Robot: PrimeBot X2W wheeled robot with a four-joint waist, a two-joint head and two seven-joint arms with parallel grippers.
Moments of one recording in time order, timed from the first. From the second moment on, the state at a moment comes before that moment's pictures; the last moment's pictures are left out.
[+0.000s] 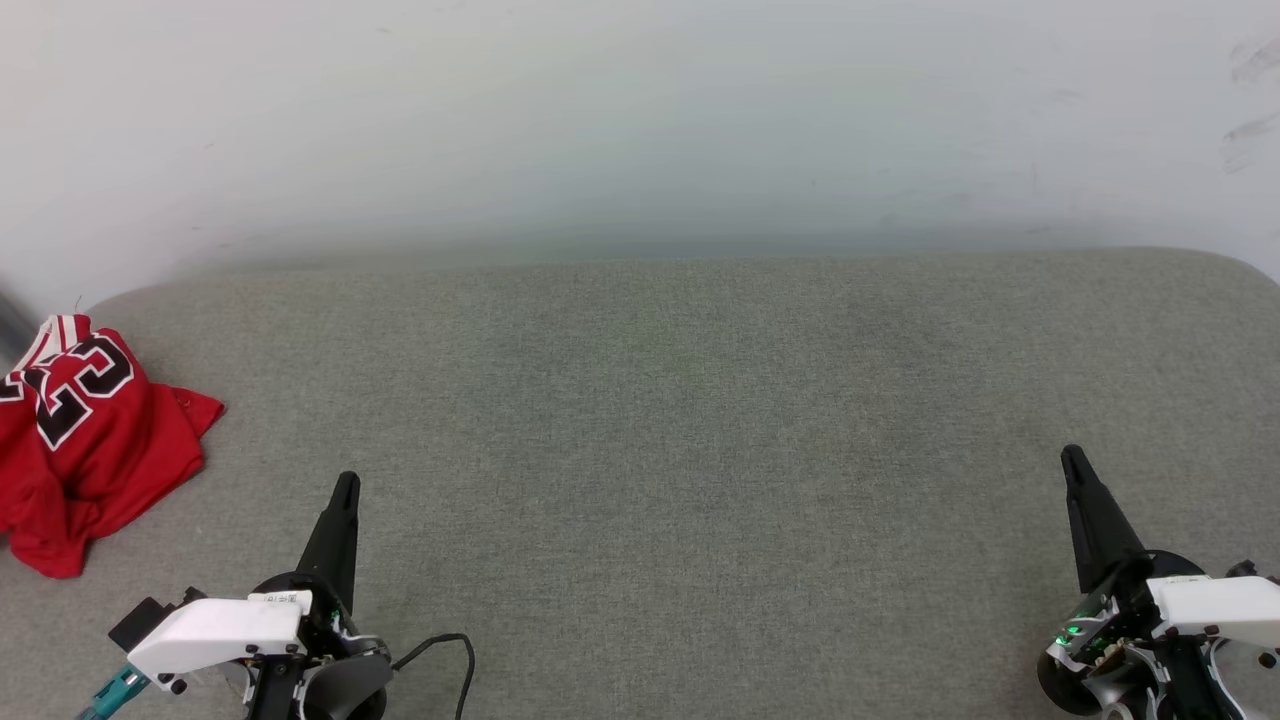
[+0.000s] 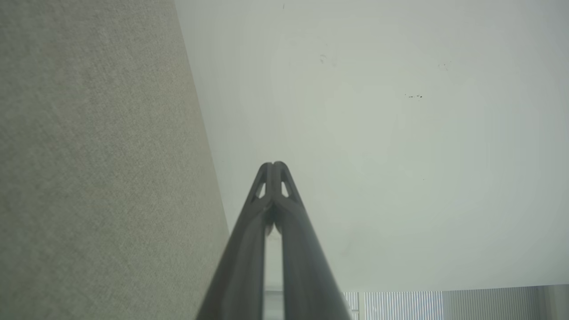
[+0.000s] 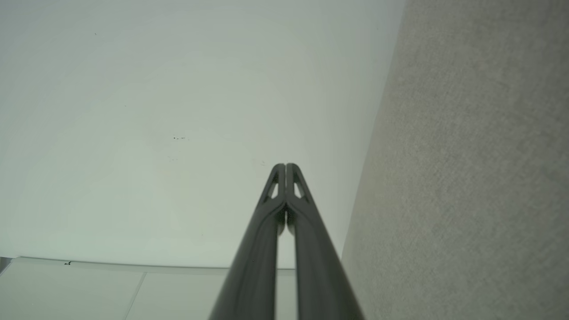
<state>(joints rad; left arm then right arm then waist) -0.10 0.05 0.11 0.25 -1.61 -0.13 0.11 -0.10 -0.05 -0.11 0.25 1.62 0.13 0.11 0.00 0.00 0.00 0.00</state>
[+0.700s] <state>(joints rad) -0.06 0.04 0.10 0.28 -1.60 -0.13 0.09 -0.05 -0.05 -0.10 0.28 1.61 0.13 0.09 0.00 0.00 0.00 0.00</state>
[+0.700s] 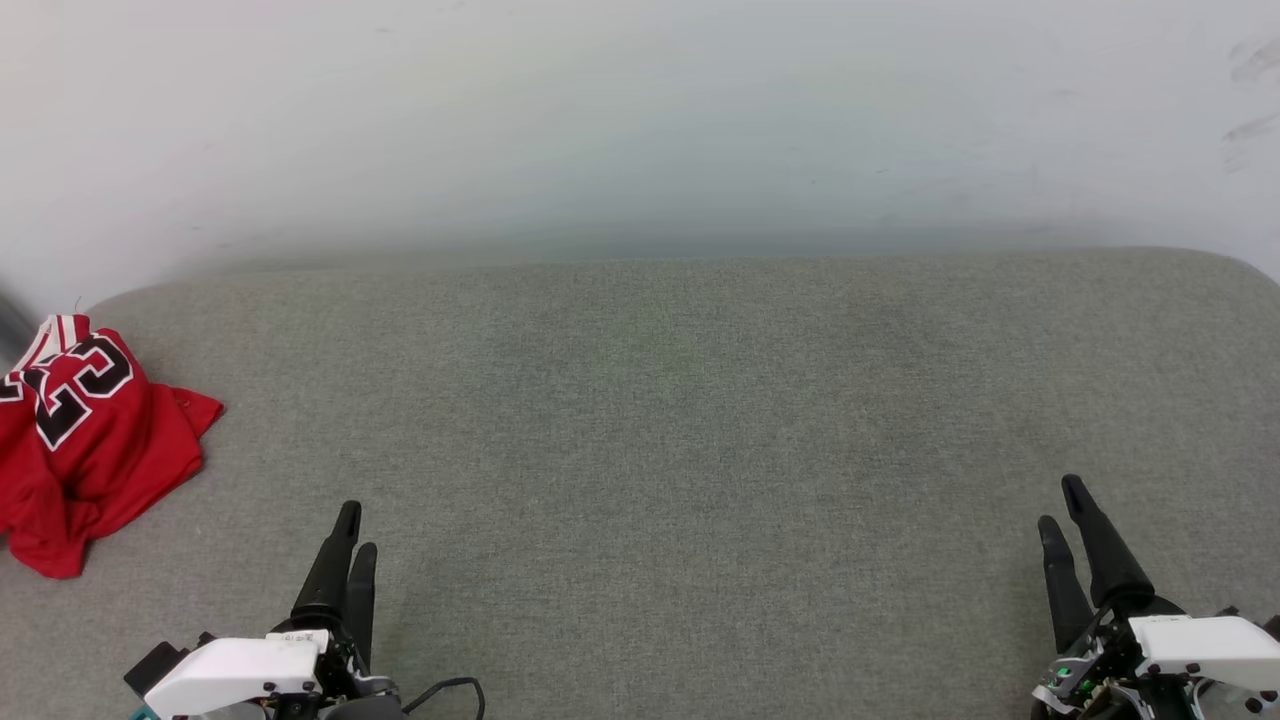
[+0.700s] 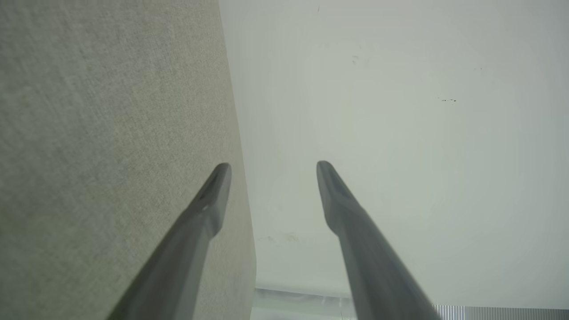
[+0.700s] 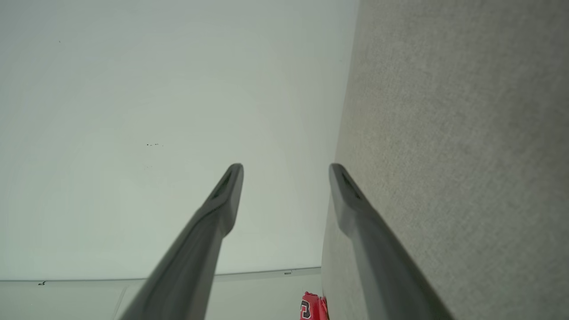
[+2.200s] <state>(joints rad) 0.00 0.05 0.13 0.03 -0.97 -0.07 -0.09 -0.04 -0.05 -0.07 0.07 0.74 0.13 -0.09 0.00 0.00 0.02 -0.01</state>
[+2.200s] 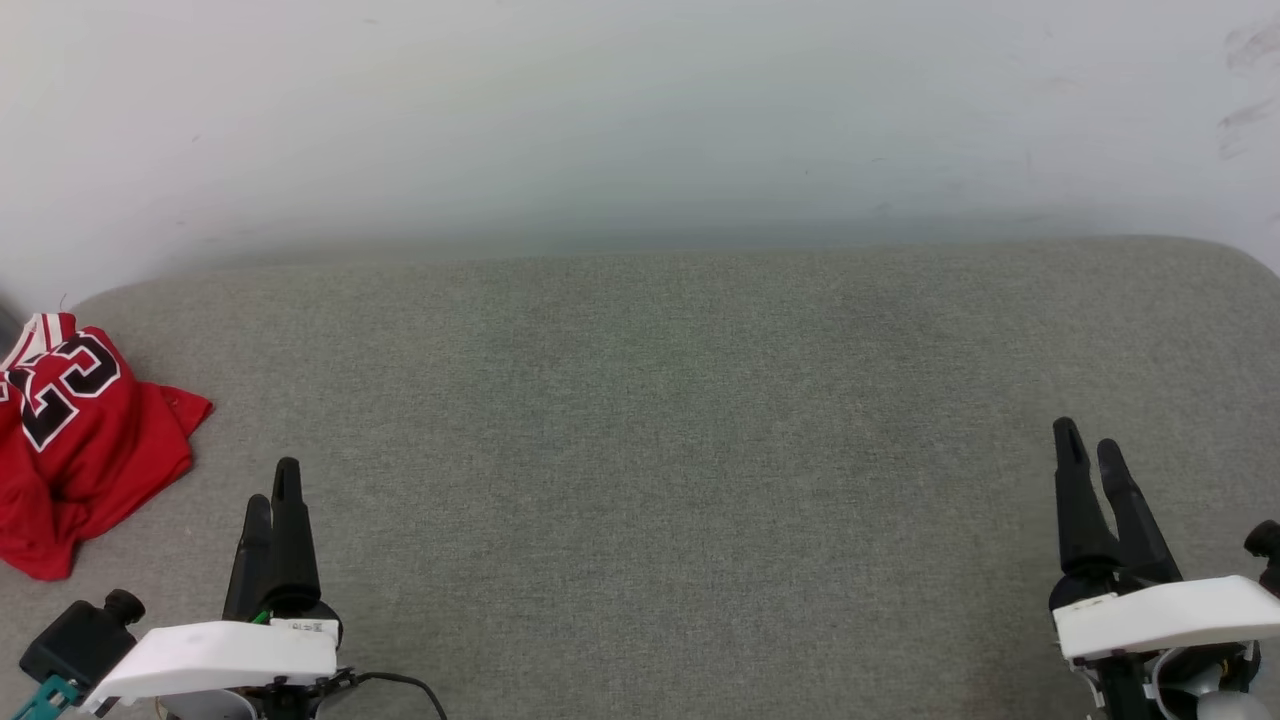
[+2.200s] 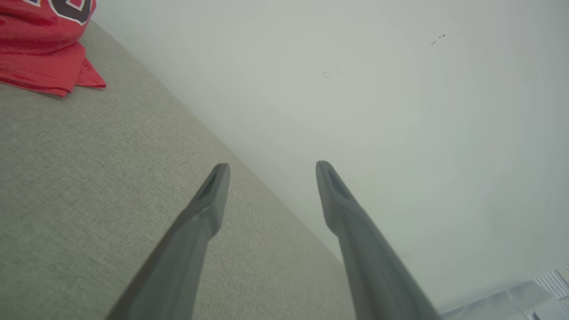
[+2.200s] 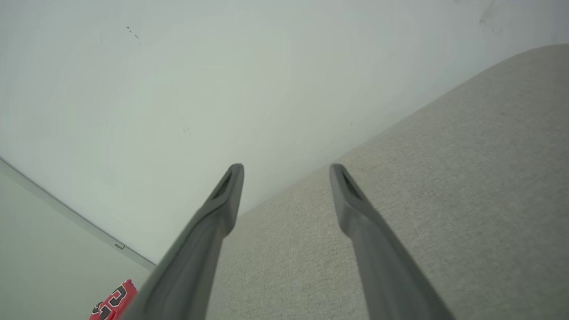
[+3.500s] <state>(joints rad) 0.02 0.19 -0.33 -0.09 -0.27 0.21 -0.19 -0.01 -0.05 0.01 0.02 0.17 0.13 -0.19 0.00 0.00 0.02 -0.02</state>
